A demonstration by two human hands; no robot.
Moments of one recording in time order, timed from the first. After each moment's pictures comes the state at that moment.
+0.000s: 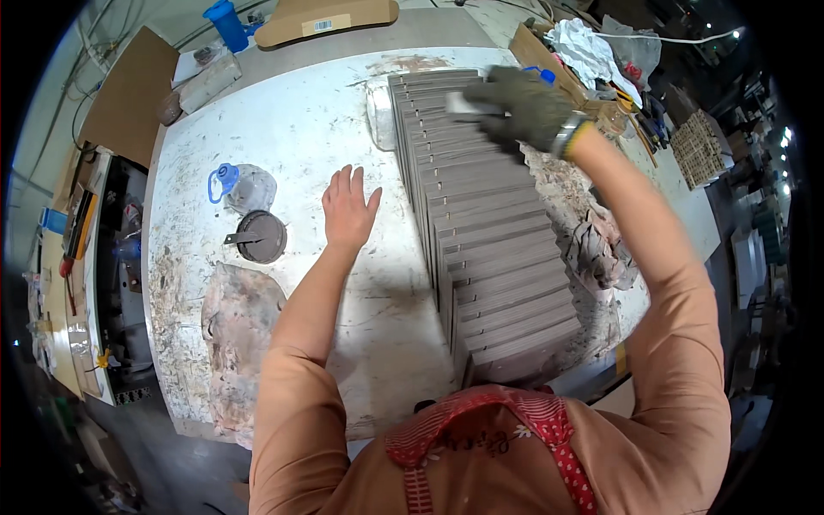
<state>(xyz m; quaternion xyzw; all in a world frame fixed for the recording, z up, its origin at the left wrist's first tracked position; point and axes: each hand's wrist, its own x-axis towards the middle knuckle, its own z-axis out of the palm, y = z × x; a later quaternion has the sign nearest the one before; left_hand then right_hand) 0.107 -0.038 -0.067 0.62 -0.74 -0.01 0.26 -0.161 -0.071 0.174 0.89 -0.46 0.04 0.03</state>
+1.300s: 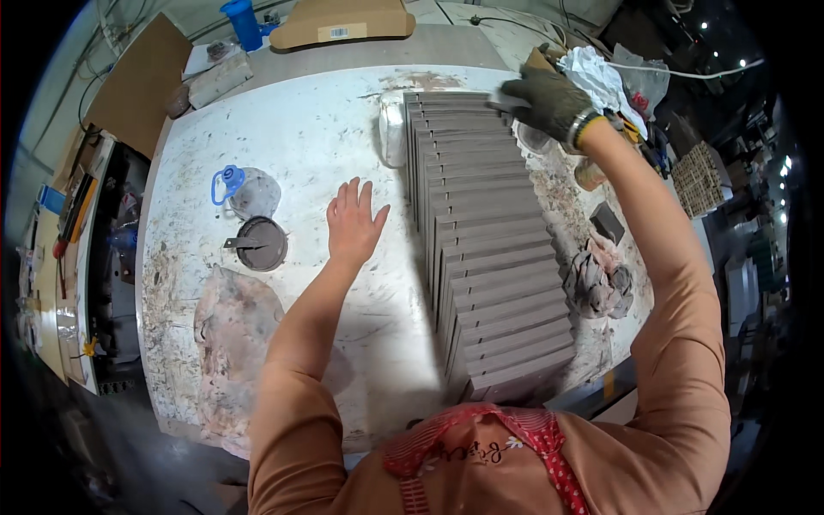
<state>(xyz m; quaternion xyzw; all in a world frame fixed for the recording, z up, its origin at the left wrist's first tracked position) 0.102 -0.037 -0.062 0.62 -0.74 0.03 0.26 -0.199 -0.140 0.171 0.87 -0.48 0.00 0.11</state>
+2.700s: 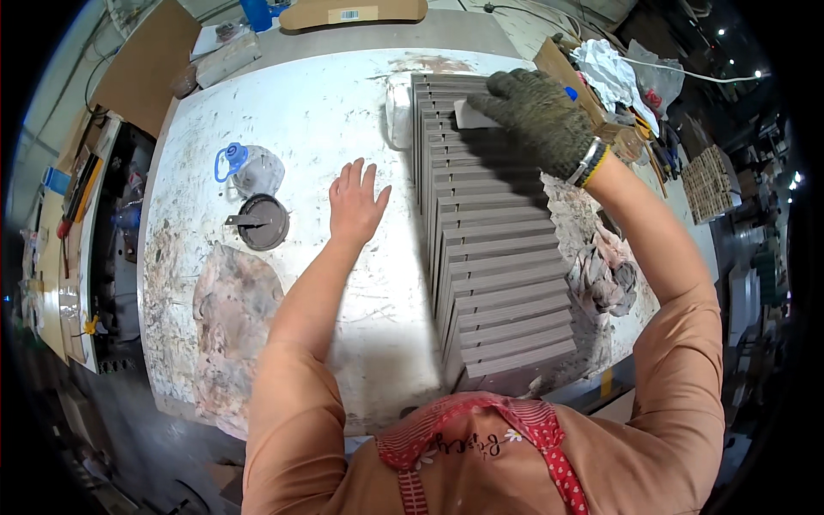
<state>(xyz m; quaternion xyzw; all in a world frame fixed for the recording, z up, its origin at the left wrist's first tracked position) 0.099 -0.037 -0.063 0.62 -0.74 0.02 0.25 -0.152 -0.069 0.175 0.92 -0.33 0.03 0.22</state>
